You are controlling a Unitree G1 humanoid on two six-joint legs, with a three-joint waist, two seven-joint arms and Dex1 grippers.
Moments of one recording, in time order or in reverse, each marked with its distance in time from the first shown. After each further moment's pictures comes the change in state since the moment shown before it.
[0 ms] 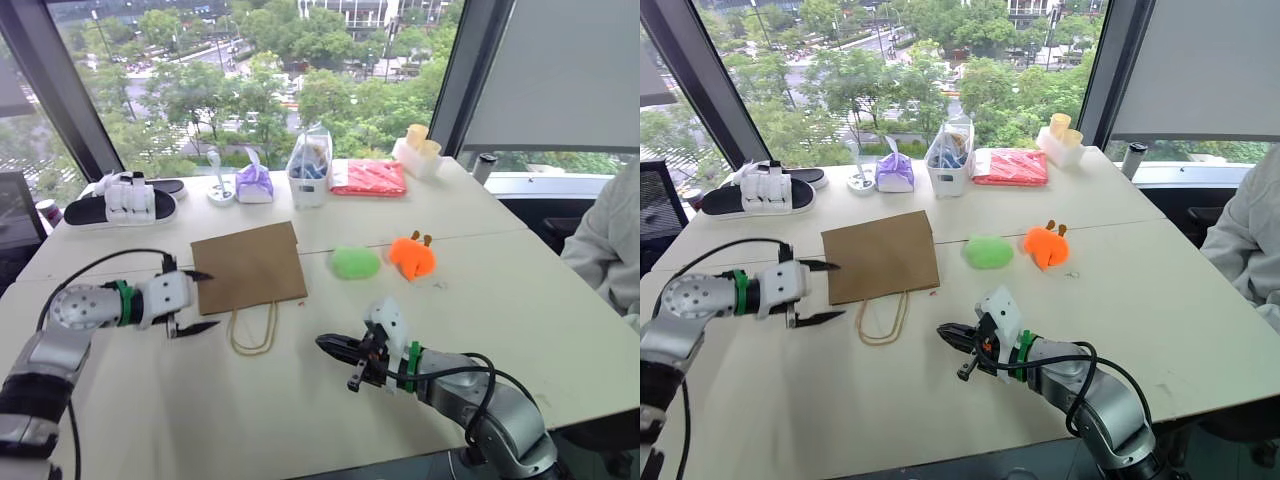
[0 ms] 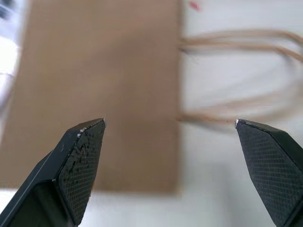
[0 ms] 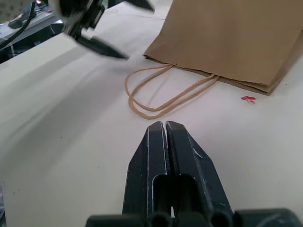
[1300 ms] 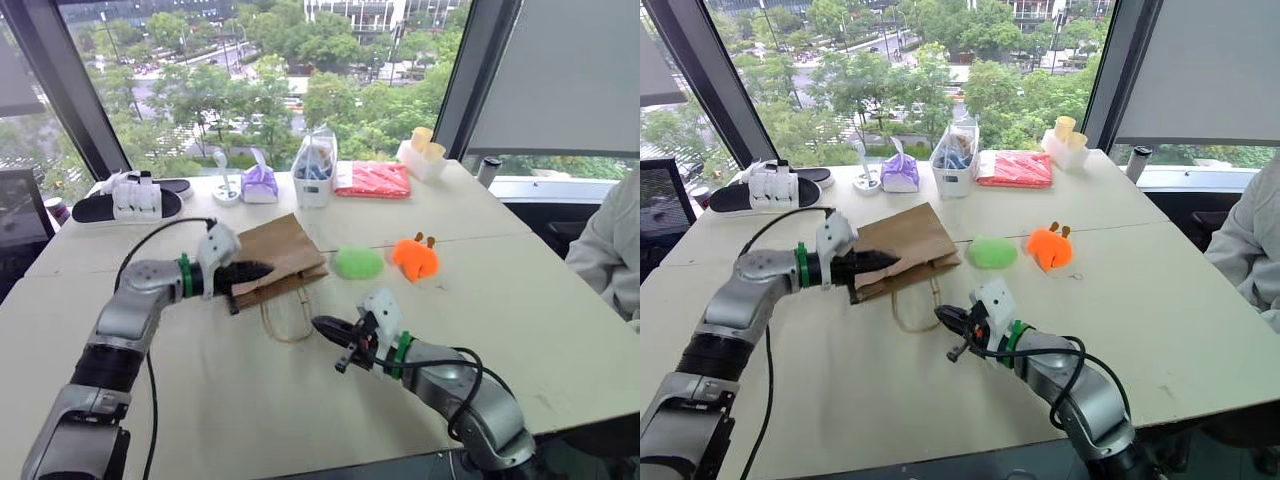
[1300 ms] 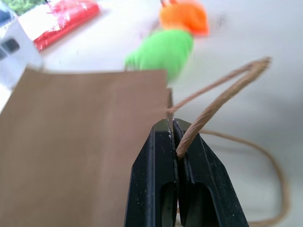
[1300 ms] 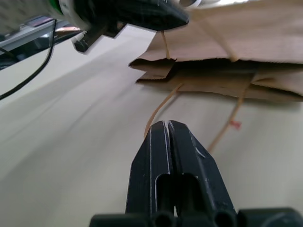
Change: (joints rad) left arm -0.261 -0.265 -0.009 -0.276 -0.282 0.770 0.096; right arm -0.063 0.104 0.030 0.112 -0.147 -0.126 -0.101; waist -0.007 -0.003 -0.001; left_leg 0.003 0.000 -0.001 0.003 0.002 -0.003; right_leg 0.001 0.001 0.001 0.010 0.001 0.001
